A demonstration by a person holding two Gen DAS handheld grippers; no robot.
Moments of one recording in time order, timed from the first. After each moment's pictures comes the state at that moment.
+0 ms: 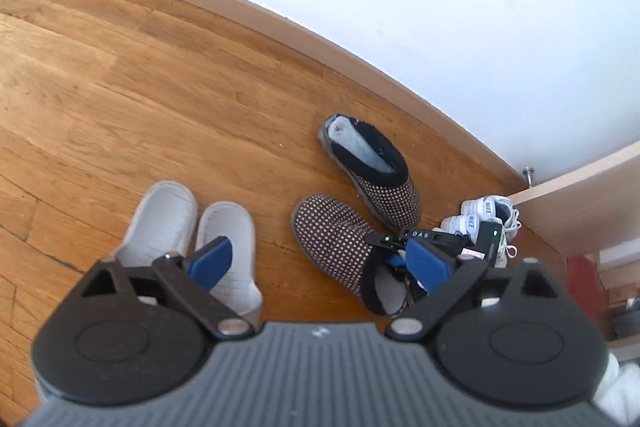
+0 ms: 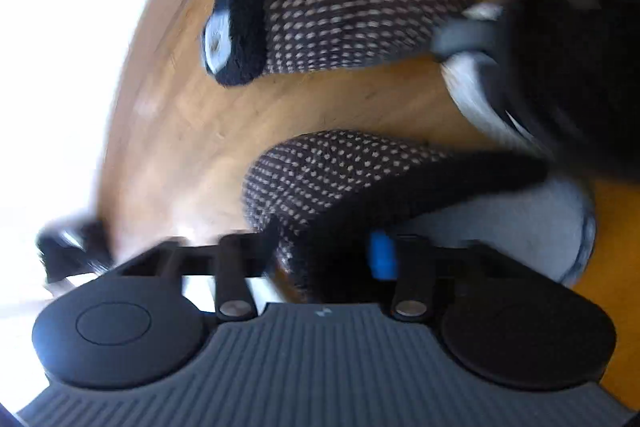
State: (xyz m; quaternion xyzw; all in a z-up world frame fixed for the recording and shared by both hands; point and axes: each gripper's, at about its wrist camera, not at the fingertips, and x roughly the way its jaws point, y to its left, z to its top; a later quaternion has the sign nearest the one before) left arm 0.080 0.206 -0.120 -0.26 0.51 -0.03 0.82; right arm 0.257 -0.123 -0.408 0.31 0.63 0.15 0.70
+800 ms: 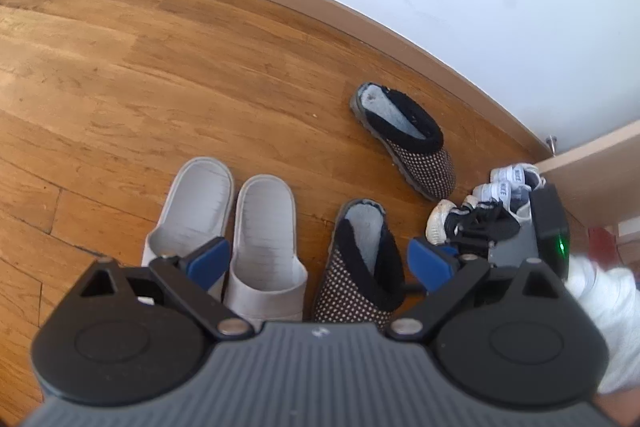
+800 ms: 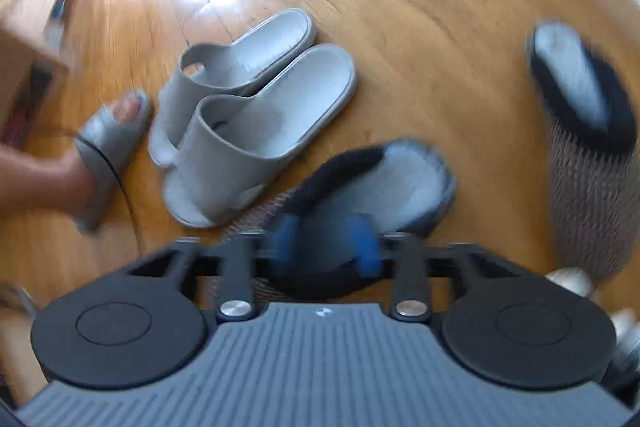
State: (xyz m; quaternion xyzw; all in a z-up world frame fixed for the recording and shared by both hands) left arm 0.077 0.213 -0.143 -0.22 0.55 -0.03 0.81; right arm 0.189 -0.028 -0.333 -0.15 0.58 0.50 0.62
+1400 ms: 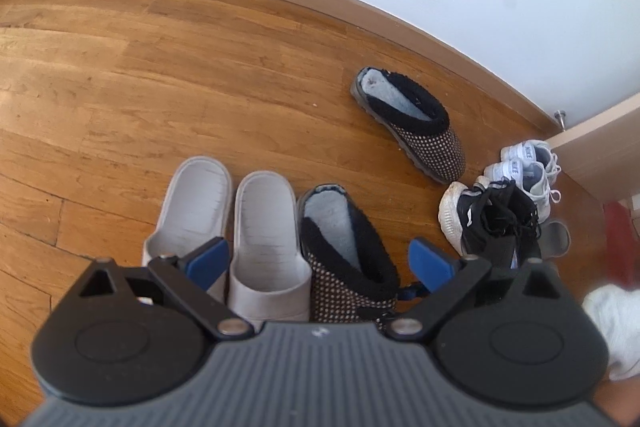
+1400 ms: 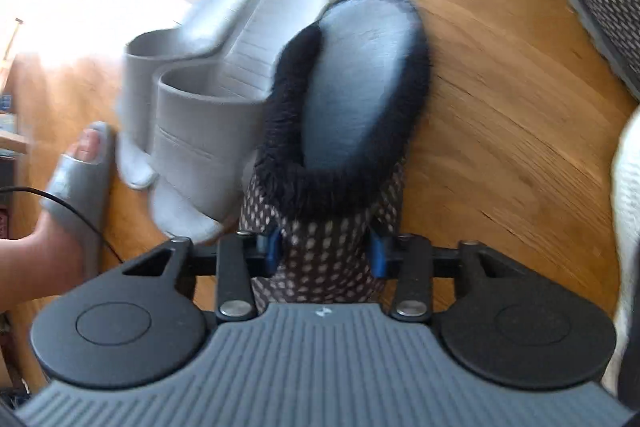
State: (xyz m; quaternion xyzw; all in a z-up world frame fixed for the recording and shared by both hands) left arm 0.077 0.206 -0.151 -0.20 0.56 -0.03 0.80; right arm 0.139 -0.001 -0.393 -0.07 0.64 0.38 0.67
